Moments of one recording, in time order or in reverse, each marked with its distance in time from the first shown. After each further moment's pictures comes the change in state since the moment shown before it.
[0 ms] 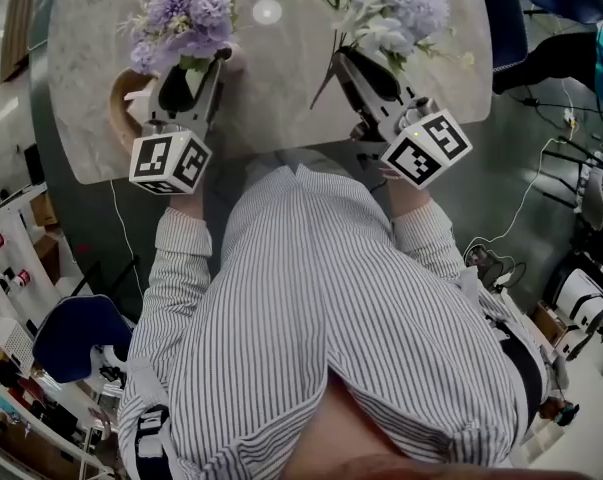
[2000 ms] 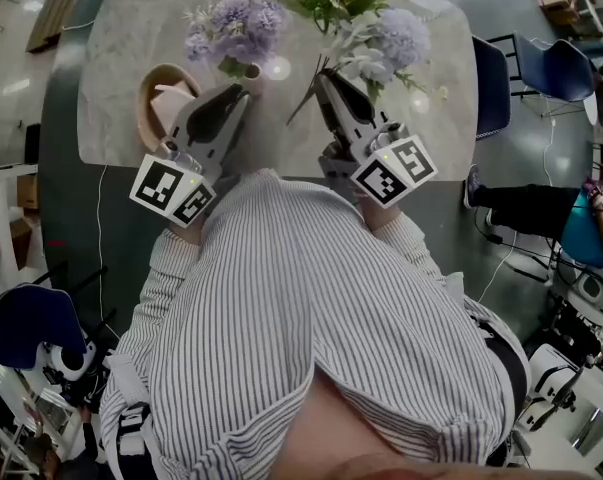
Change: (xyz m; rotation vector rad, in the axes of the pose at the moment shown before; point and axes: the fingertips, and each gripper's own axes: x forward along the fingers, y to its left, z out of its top) left arm -0.051 -0.121 0.057 0.087 -0.176 -0.219; right arm -0.007 0.051 0.045 -0.089 -0.112 0.172
